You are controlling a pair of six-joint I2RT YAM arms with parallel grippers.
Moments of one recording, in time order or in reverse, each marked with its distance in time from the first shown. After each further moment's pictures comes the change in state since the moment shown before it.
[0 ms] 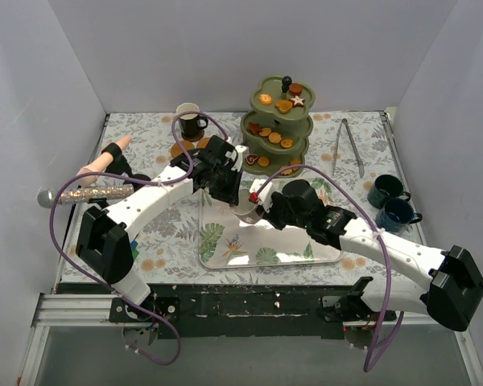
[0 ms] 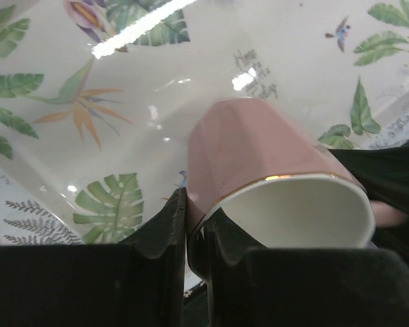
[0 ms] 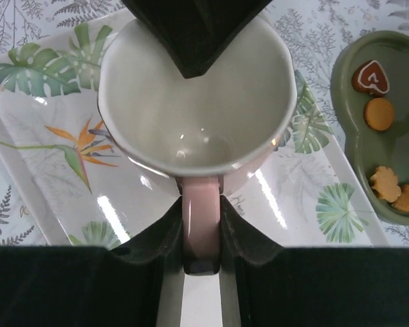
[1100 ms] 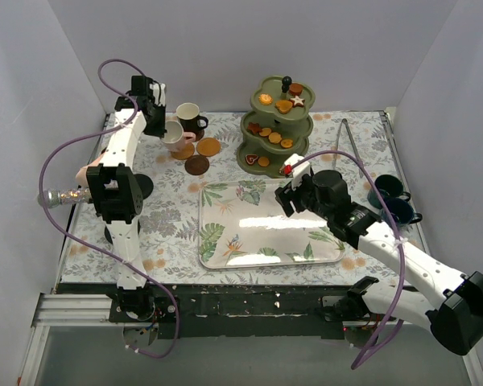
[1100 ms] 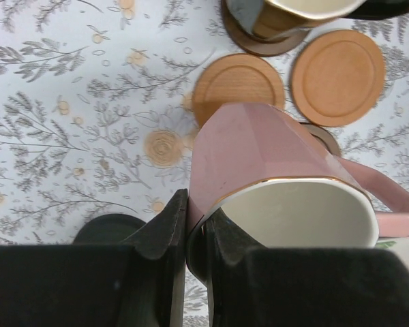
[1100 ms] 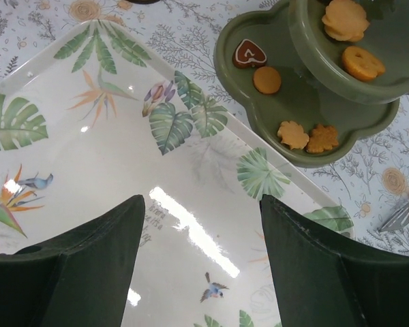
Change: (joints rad) left arm 0.603 0.568 0.775 -0.142 -0.186 0.297; right arm -0.206 -0.148 -0.040 0.055 0.092 0.135
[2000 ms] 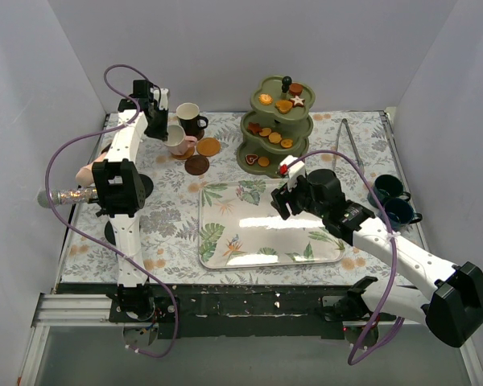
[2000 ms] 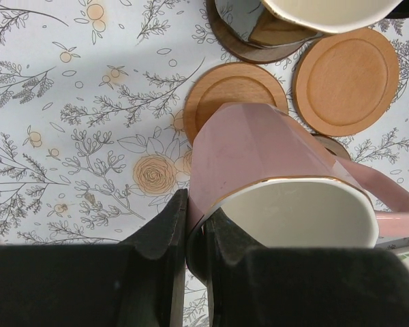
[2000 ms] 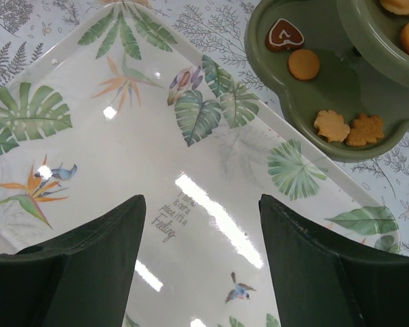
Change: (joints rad) left arm 0.038 0.145 0.104 -0.002 0.092 0.061; right arm -0.006 0.069 0.000 0.000 -0.079 0.055
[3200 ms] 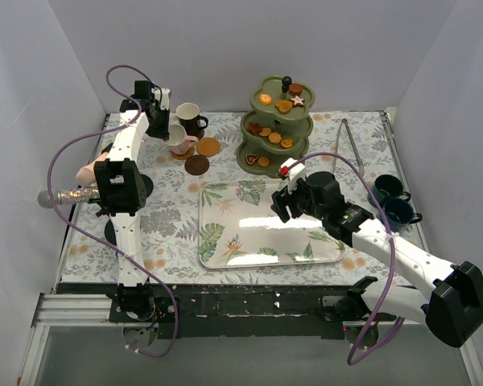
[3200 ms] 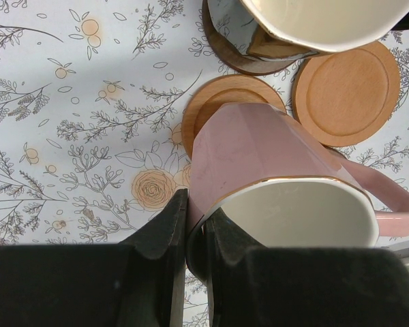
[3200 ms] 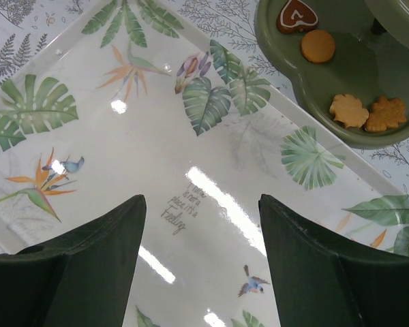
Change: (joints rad) left arm 0.000 0.031 0.021 0.028 0.013 0.015; right arm 0.000 0.000 -0.028 0.002 -0.012 0.044
